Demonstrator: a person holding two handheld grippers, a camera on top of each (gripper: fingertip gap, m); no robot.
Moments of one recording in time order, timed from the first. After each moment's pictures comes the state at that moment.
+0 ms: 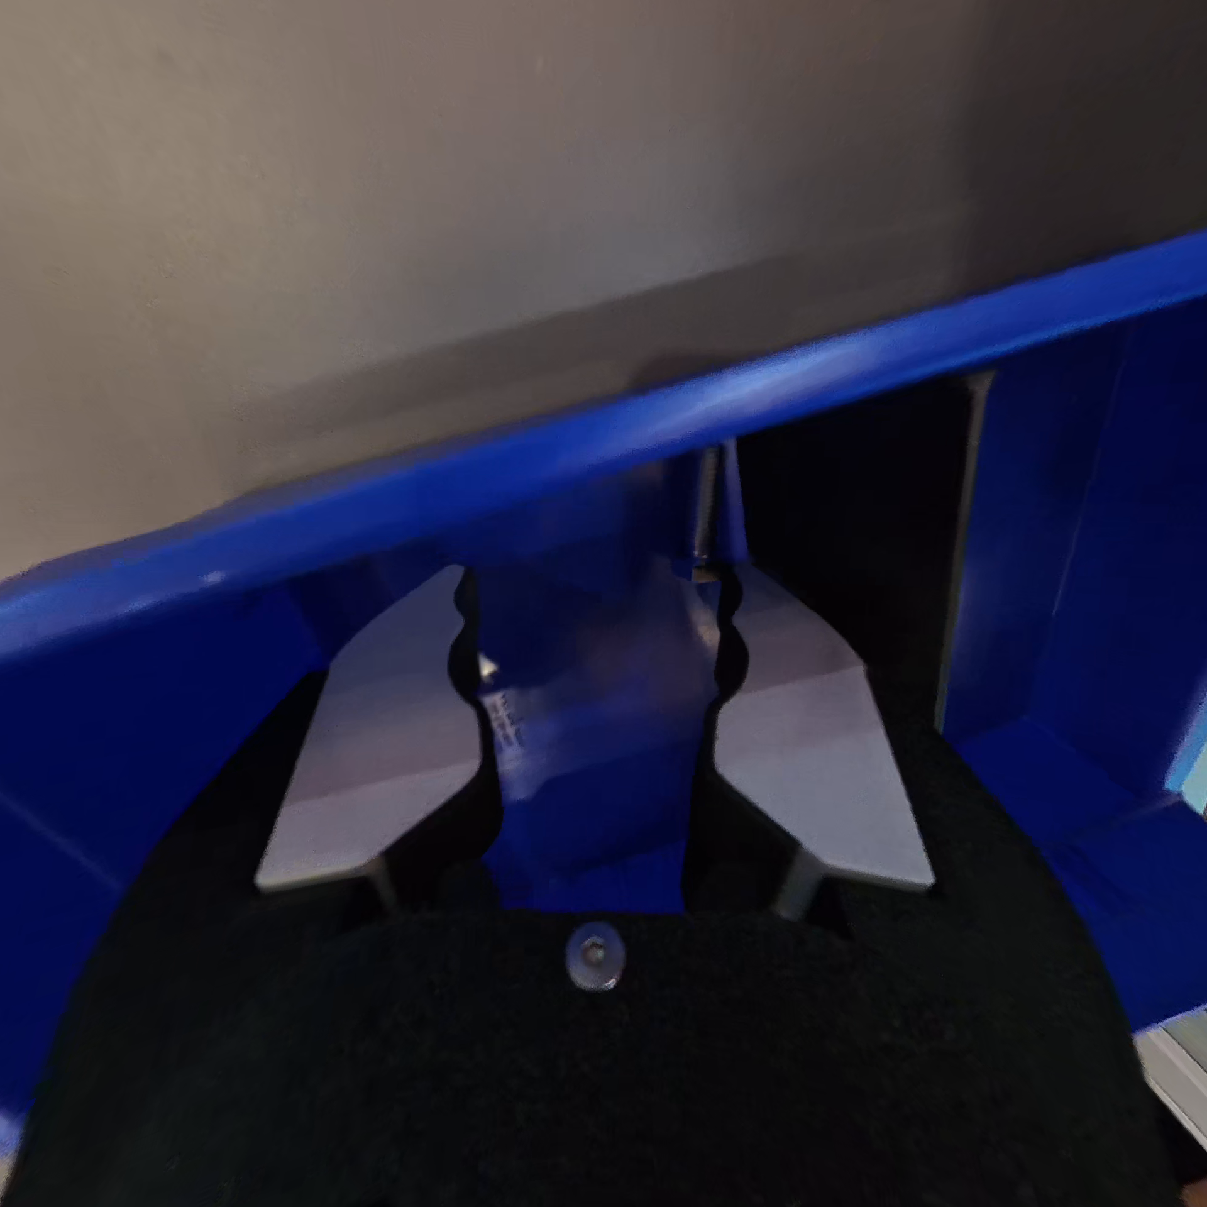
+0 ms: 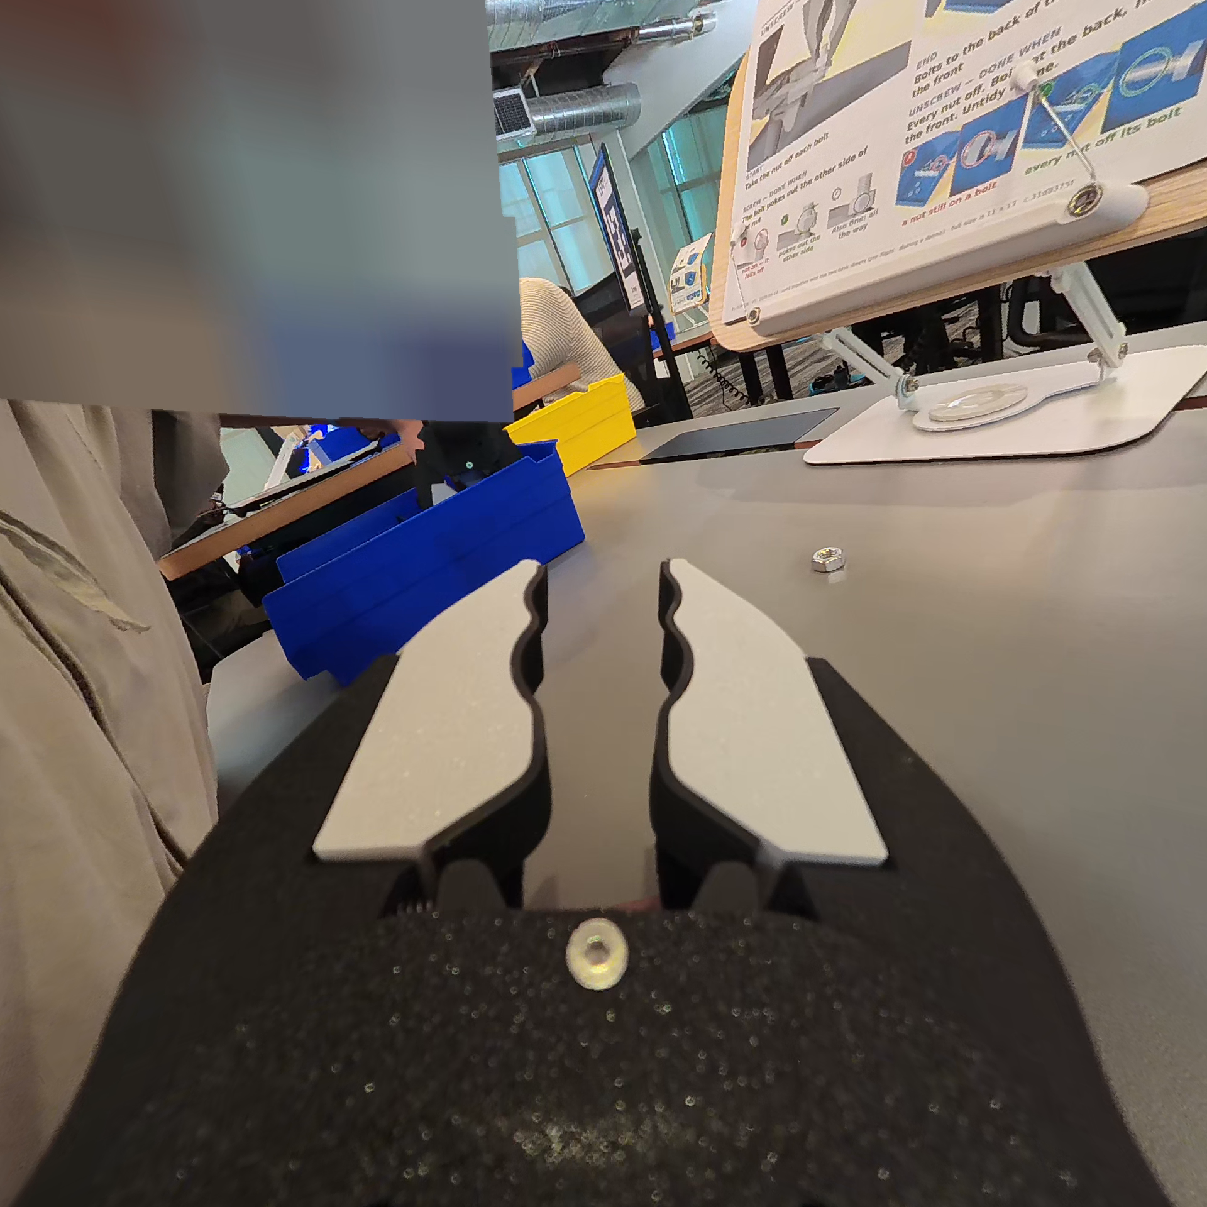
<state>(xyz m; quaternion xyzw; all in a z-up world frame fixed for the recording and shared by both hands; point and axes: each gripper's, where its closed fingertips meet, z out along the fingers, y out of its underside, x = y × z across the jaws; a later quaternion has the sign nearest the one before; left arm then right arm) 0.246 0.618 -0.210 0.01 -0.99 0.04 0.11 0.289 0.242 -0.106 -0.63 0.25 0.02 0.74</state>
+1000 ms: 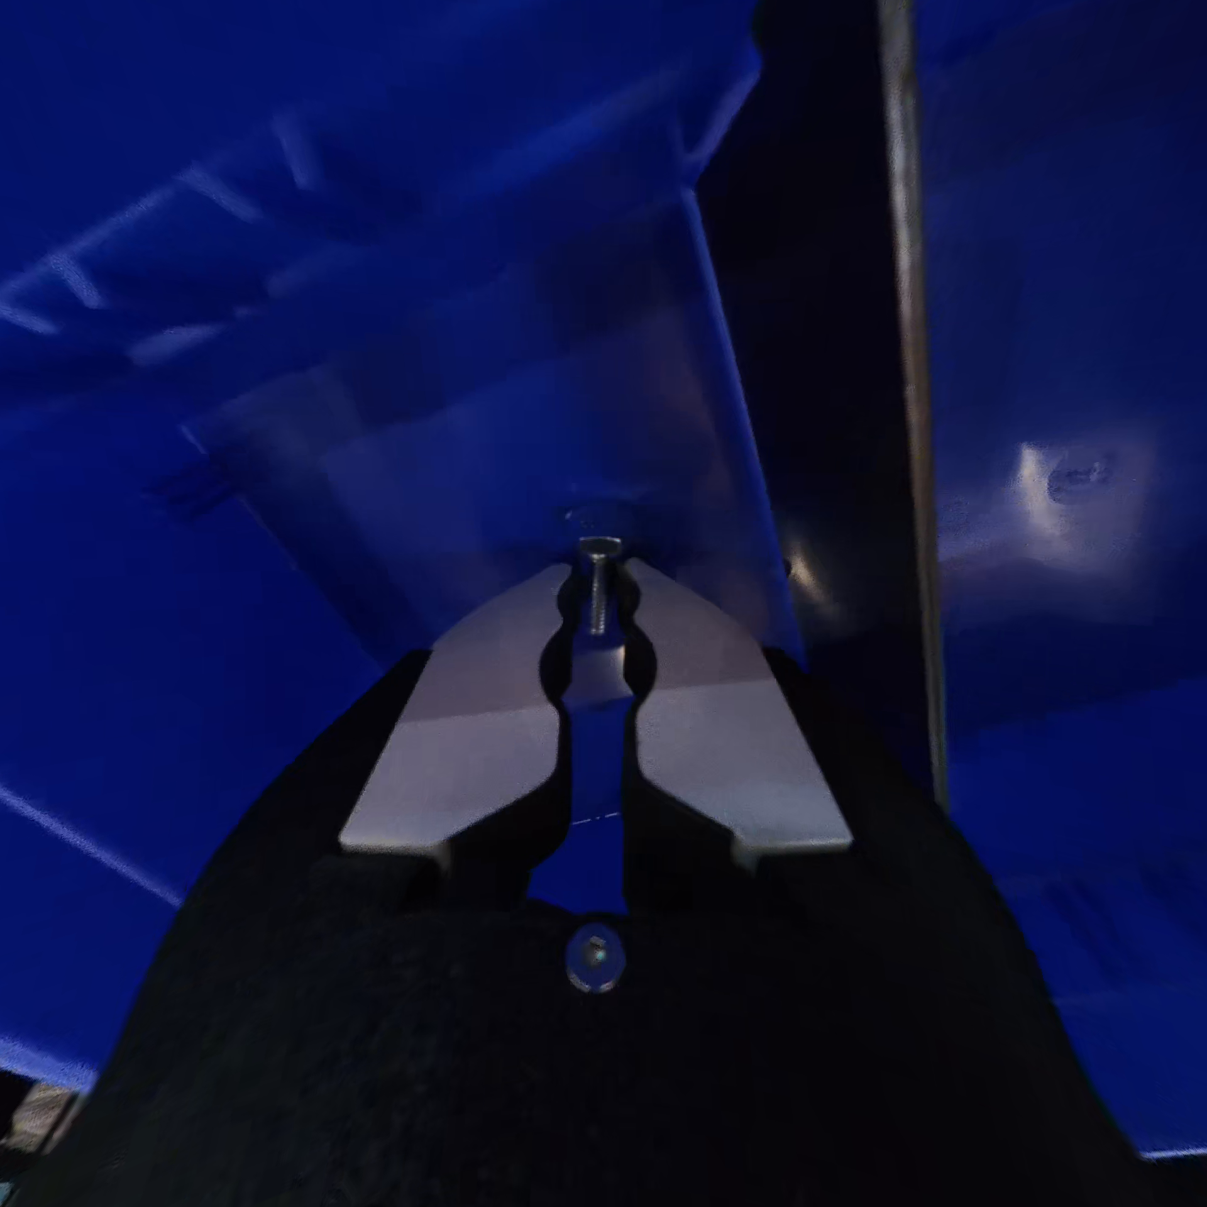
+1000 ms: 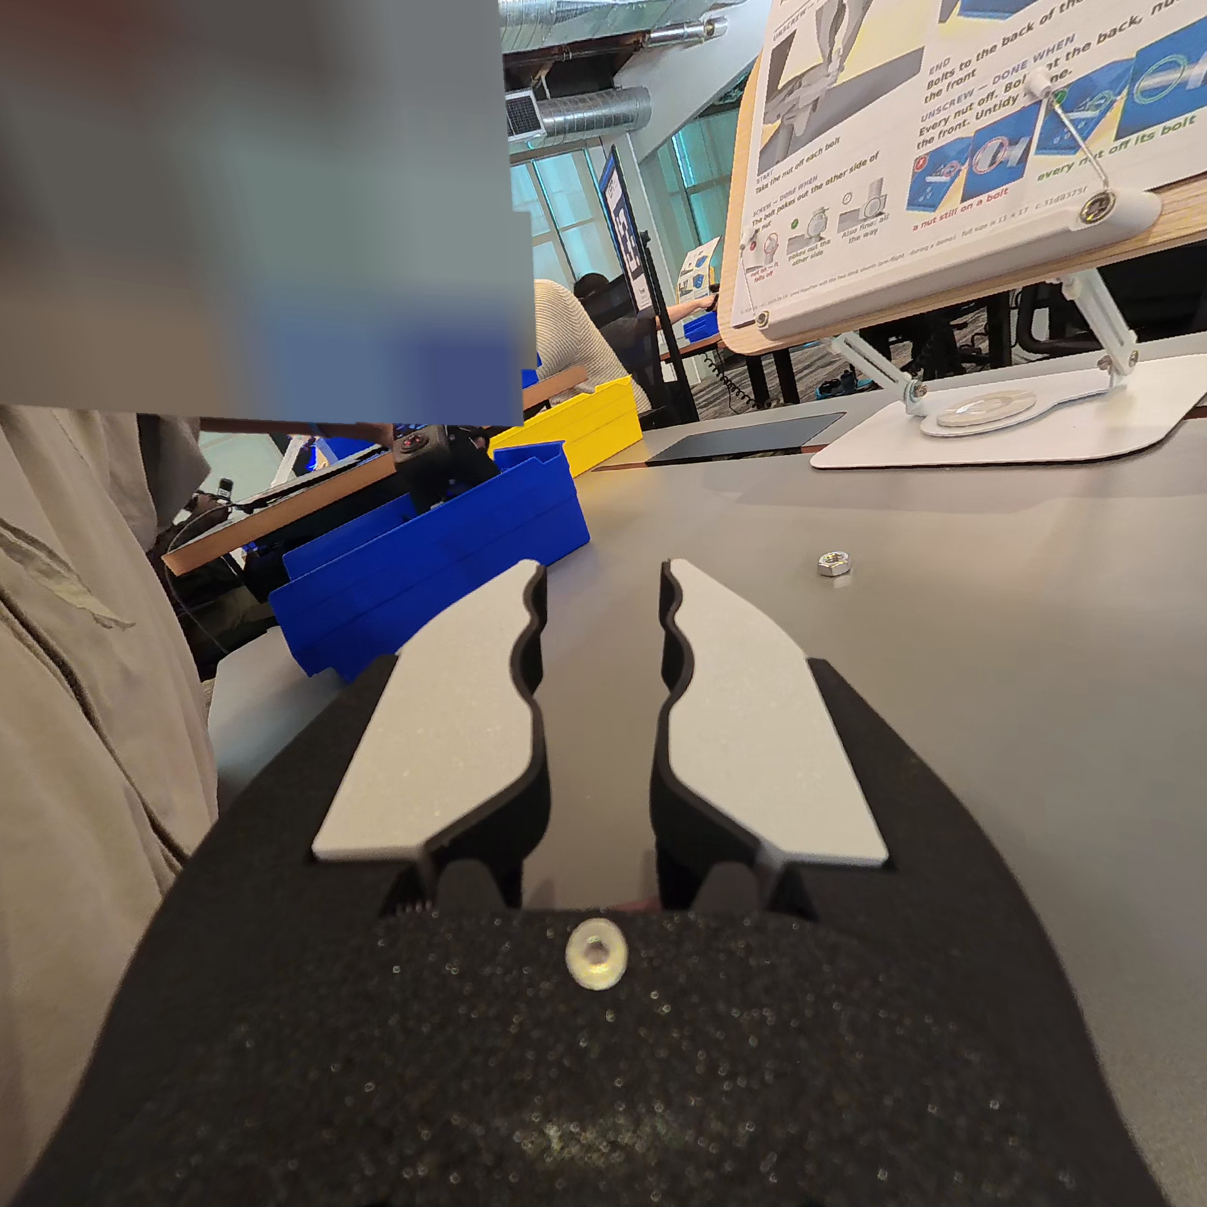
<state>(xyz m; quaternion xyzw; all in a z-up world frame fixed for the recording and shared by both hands) 0.242 0.653 -0.218 -0.06 -1.00 0.00 0.00 0.289 0.243 -0.106 -0.63 0.24 0.02 0.74</state>
